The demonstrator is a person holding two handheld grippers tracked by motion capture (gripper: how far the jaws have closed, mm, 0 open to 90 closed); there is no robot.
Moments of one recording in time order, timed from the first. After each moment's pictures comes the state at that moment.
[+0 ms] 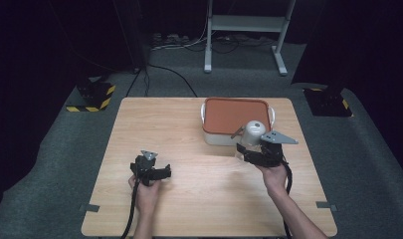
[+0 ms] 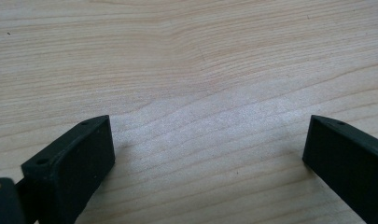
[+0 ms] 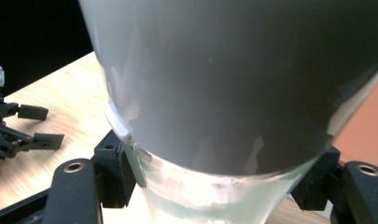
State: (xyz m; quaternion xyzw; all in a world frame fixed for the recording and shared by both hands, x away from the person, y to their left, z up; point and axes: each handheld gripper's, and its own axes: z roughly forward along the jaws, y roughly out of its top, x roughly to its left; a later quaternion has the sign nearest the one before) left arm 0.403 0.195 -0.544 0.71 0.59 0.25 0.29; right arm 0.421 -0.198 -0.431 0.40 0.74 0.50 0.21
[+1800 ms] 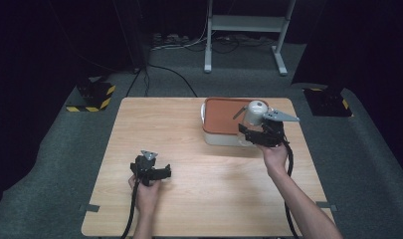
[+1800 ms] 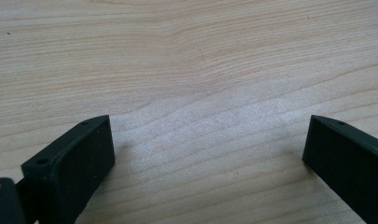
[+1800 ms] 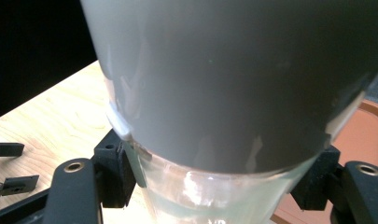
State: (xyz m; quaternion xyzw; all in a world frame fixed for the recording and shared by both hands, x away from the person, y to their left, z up) left arm 0.403 0.195 -0.544 0.71 0.59 0.25 0.29; right arm 0.465 -0.197 -0.398 0.42 0.73 0.50 0.21
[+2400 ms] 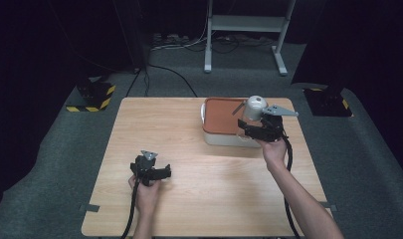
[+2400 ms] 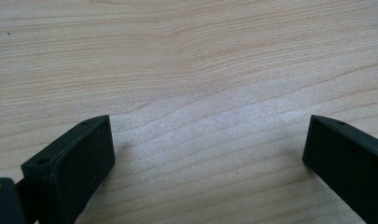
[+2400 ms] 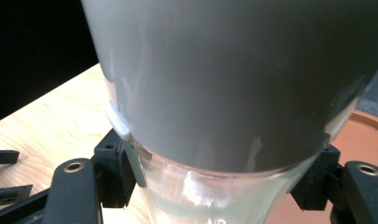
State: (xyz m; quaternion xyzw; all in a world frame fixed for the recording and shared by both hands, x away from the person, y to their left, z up) left arm 0.403 0.195 -0.544 0.71 0.59 0.25 0.29; right arm 0.479 -0.196 -0.393 0.41 0.73 0.50 0.22
